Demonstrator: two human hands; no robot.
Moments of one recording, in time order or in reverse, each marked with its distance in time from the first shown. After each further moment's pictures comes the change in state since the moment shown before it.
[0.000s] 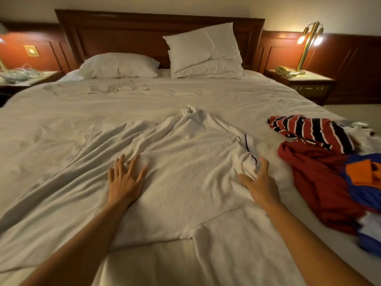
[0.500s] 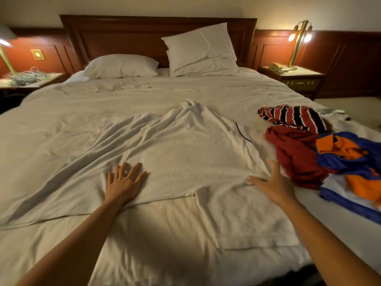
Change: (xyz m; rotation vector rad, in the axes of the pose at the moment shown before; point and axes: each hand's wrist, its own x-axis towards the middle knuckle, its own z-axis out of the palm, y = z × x) left_hand -0.091 -0.034 -0.036 0.044 -0.219 -0.018; right_hand -0.095 0.044 -0.066 -0.115 -0.031 -0.023
